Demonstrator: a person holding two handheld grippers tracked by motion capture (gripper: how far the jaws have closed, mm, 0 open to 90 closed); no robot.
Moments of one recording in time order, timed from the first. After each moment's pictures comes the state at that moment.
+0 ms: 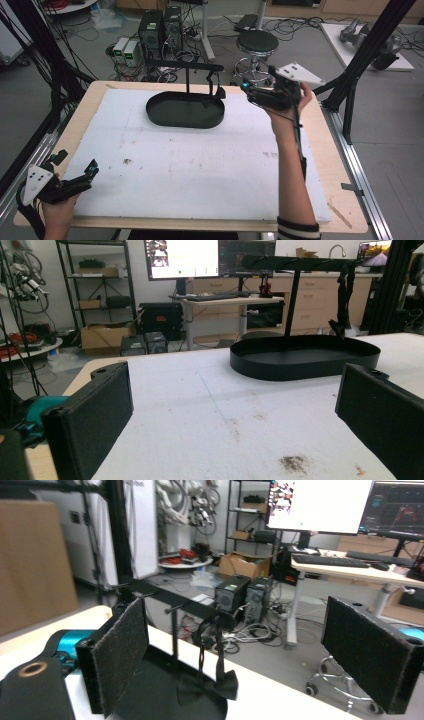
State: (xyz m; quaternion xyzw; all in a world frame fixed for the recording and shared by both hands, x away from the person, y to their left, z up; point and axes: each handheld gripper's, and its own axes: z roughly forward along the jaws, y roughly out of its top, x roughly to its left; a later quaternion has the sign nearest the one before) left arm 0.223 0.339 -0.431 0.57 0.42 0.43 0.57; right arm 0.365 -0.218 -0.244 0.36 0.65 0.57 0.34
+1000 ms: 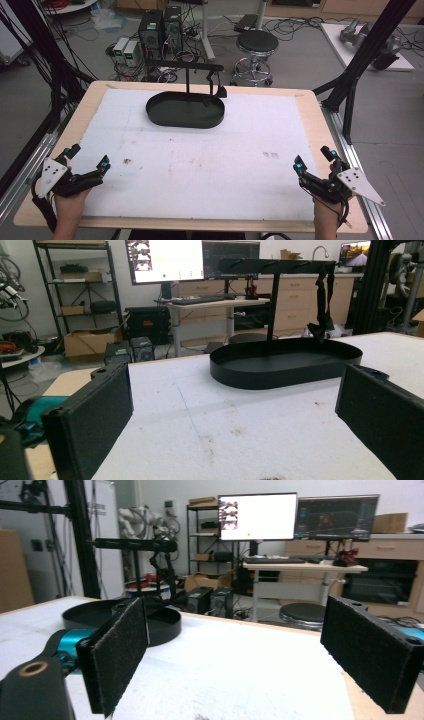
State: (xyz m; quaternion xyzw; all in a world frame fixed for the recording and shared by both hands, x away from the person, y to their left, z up) left arm 0.241 0.315 -0.429 0.58 0.39 0.42 0.58; right arm 0.220 -0.336 -0.392 0.41 0.56 0.60 0.41
